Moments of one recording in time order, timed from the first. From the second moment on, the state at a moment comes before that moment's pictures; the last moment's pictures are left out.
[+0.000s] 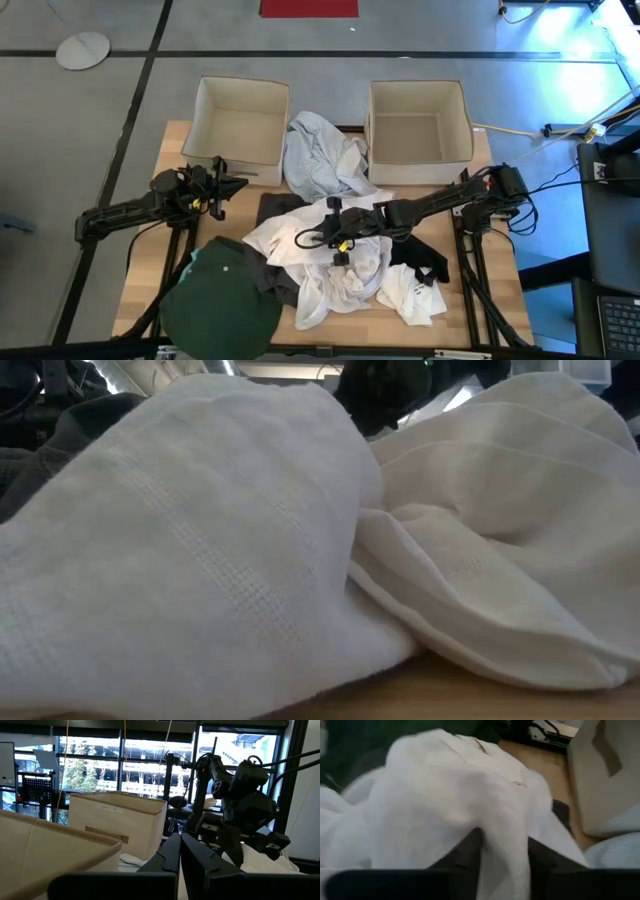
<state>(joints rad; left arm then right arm) 0.29 0.01 0.01 0.23 0.10 -0.11 0.20 1.72 1.13 0.06 0.14 -0.12</state>
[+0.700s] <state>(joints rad) 0.29 0.01 0.01 0.24 0.09 -0.12 0.14 1.43 1.12 -0.08 0.53 -0.32</state>
